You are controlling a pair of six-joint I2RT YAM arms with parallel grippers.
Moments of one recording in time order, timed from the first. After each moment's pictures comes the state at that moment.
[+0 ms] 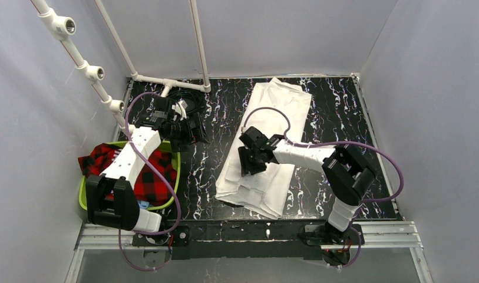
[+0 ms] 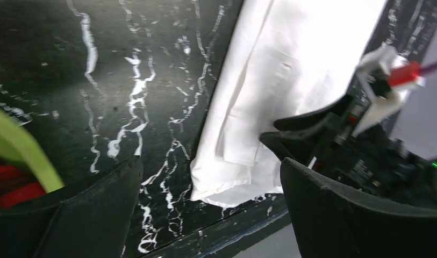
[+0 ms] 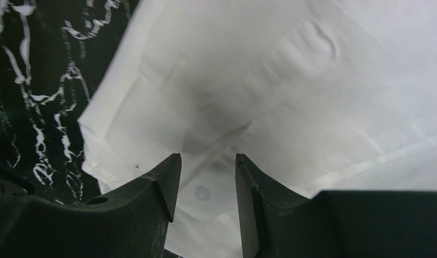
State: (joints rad) left arm -0.18 1.40 1.12 -0.77 0.37 -0.44; right arm 0.88 1.75 1.12 -0.48 -0.05 0.61
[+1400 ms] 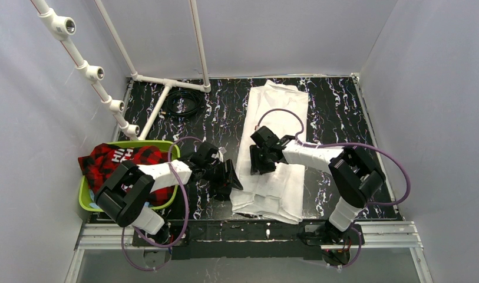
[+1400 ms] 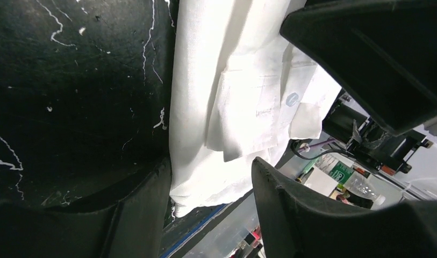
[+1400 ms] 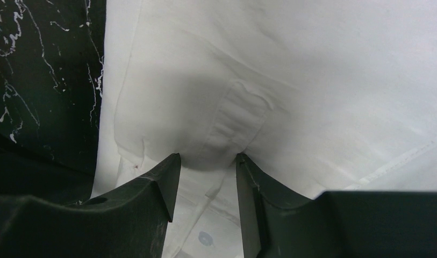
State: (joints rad) left arm -0.65 1.48 0.60 -0.11 0.52 -0.91; right arm 0.80 1.68 1.00 -0.44 -0.04 0.65
